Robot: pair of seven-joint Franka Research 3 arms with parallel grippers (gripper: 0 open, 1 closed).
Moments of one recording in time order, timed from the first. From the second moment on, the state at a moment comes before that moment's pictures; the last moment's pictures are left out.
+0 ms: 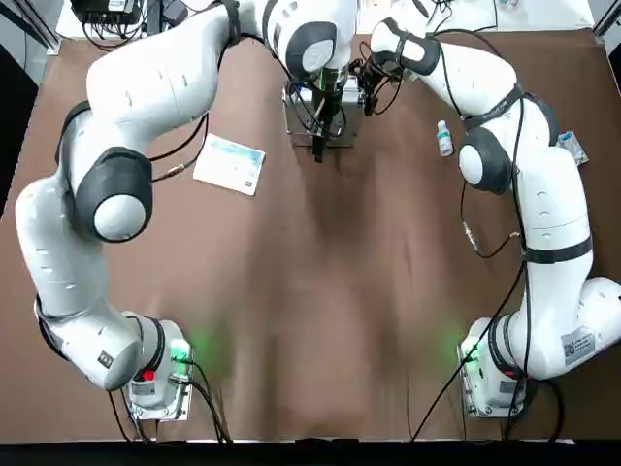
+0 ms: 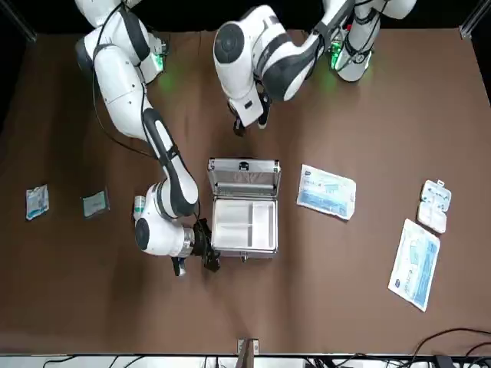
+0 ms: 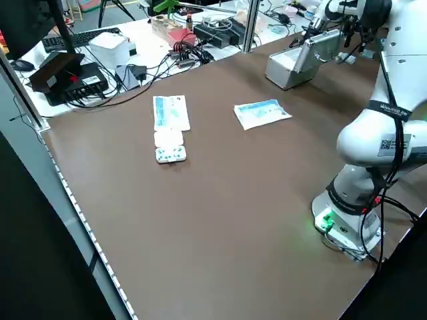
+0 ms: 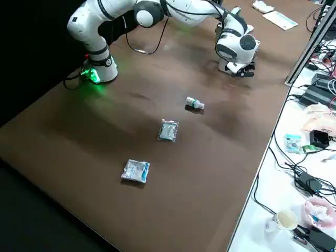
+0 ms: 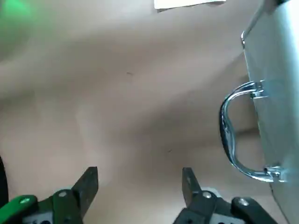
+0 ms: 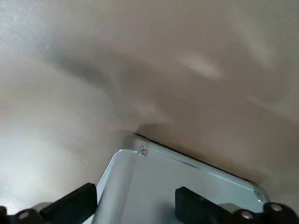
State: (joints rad) left arm -0.58 0.52 -0.45 -1.33 0.10 1.63 -2.29; right arm 0.37 1.03 0.05 -1.13 0.63 2.22 1.13
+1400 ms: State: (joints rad) left arm -0.37 0.31 -0.44 -1.34 0.08 1.51 -1.70; right arm 0.36 1.03 0.05 -1.12 0.64 2.21 1.13
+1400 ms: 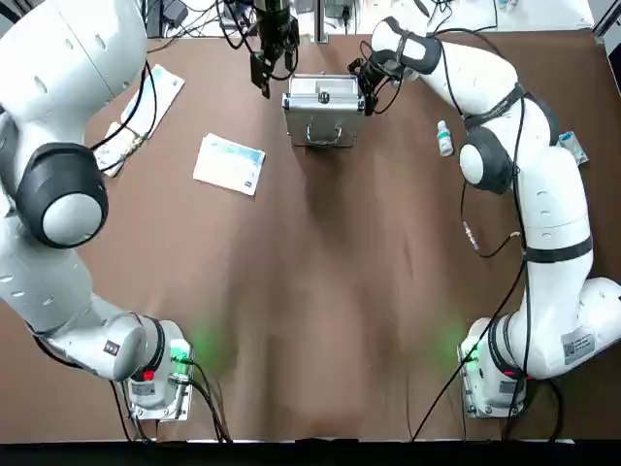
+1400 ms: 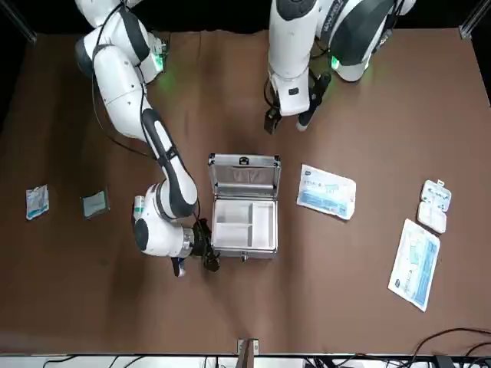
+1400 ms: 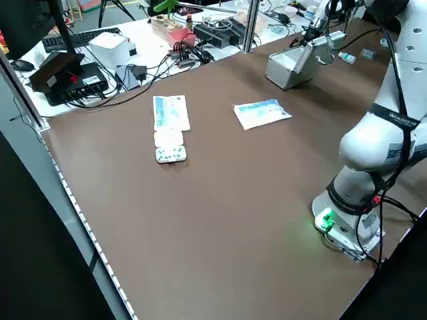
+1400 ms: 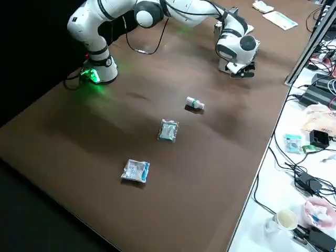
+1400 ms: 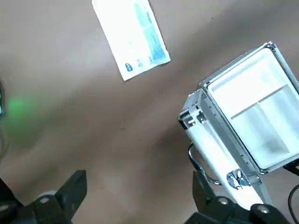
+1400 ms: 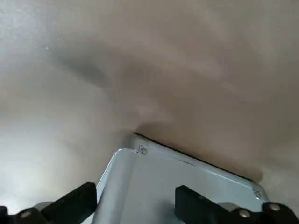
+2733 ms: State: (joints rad) left arm 0.00 0.30 -0.42 -1.33 0.12 1.51 -0.93; right arm 0.30 0.98 0.05 -1.09 0.63 2.05 1.13
